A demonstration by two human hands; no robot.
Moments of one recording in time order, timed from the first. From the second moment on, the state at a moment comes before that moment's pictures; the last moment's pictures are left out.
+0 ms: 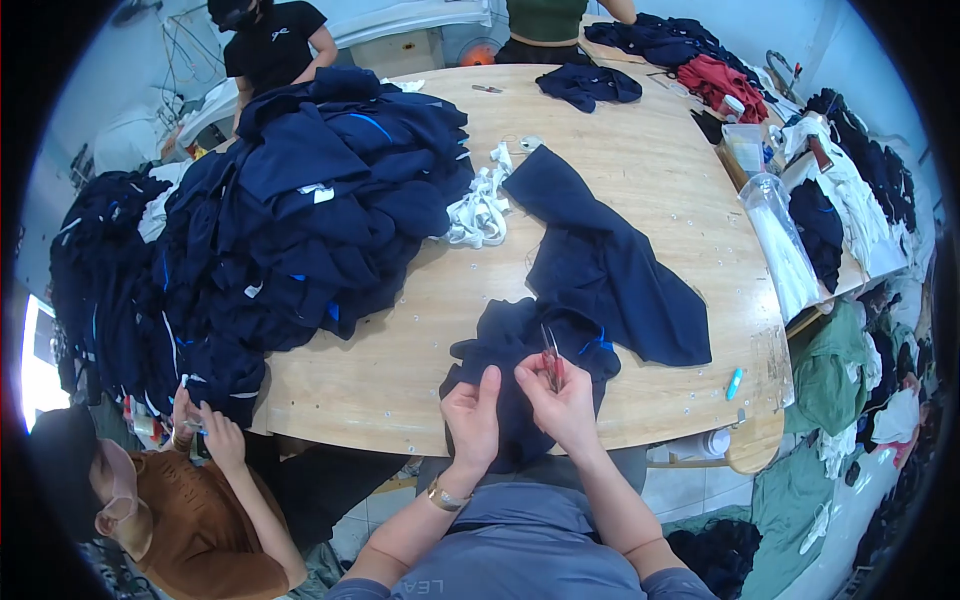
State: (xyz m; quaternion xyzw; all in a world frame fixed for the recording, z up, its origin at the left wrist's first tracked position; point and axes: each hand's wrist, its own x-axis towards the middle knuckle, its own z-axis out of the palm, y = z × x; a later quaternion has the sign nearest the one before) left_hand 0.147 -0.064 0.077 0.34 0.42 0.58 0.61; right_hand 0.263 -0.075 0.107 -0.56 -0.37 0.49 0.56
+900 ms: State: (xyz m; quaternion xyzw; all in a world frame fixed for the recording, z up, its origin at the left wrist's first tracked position) left_hand 0.149 -0.058 0.076 0.24 0.29 0.54 0.75; right_hand 0.261 -0.071 0.089 -0.52 -0.37 0.51 0.58
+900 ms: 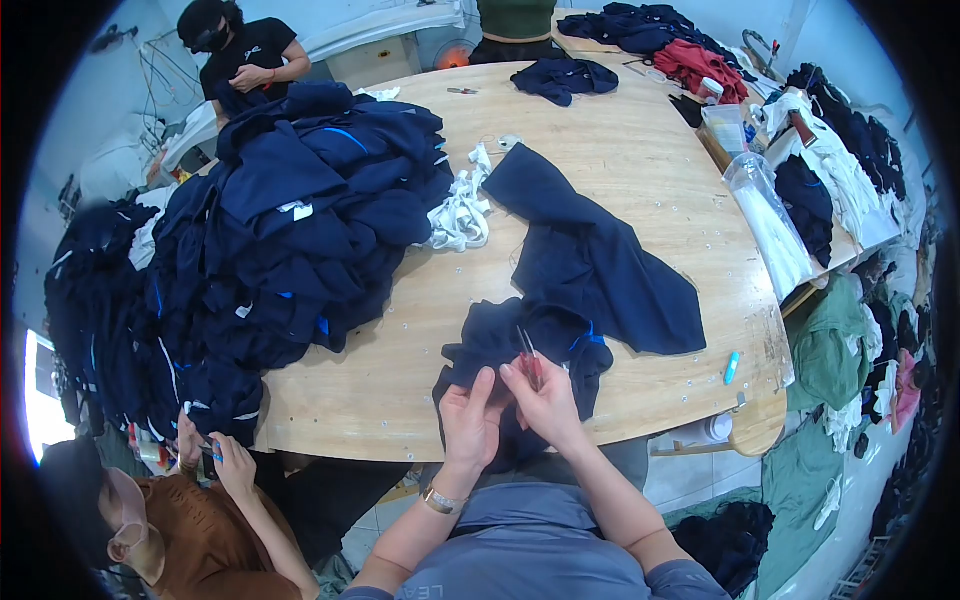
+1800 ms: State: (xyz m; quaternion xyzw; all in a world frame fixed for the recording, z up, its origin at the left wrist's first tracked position) left_hand 0.146 -0.054 0.088 0.24 0.31 0.61 0.69; right_hand 0.278 -0.076 0.084 -0.60 -0.67 0.04 0.43
